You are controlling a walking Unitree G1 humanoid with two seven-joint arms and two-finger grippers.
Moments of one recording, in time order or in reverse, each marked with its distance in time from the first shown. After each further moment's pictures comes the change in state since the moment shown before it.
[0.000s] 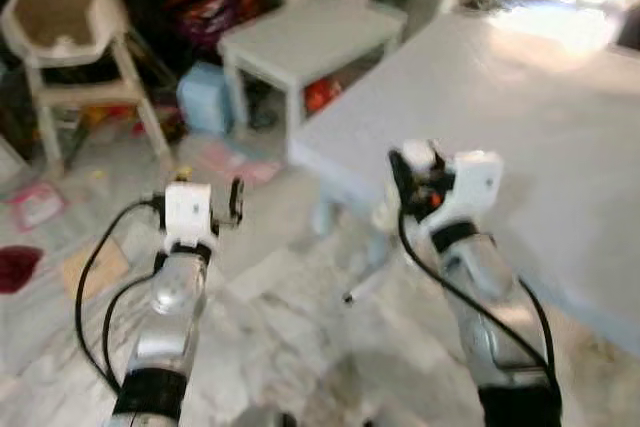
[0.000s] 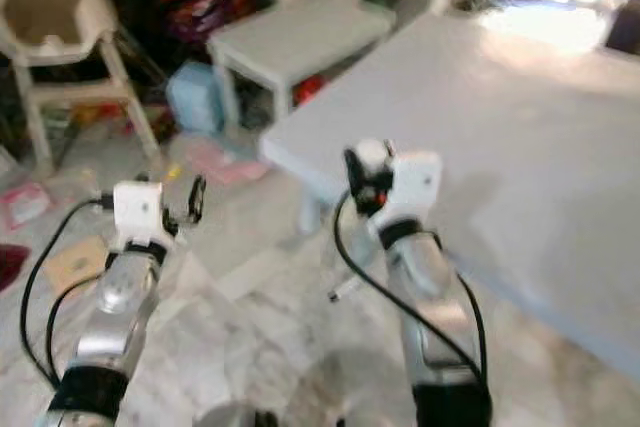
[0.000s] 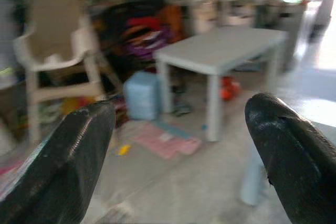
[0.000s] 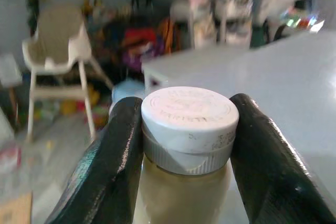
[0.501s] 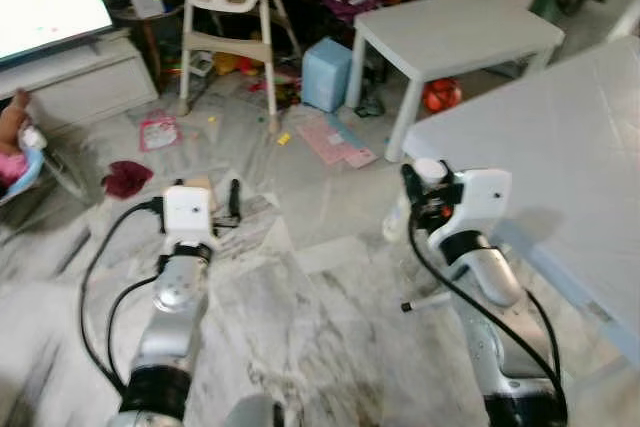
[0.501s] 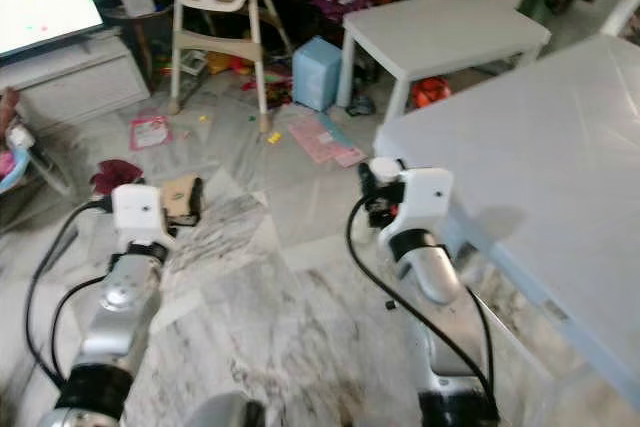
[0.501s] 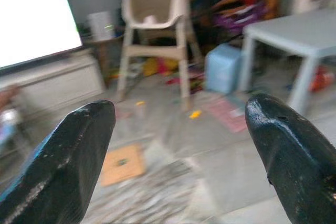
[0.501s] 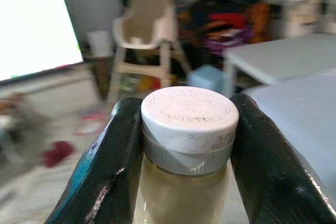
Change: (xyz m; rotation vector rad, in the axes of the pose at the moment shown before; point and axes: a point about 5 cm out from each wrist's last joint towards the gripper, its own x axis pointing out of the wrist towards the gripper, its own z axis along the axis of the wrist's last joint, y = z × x) left arm 0.002 -0.004 -0.006 -0.013 0.028 0.020; right arm 0.003 0.012 0.003 0.038 -0.023 0.023
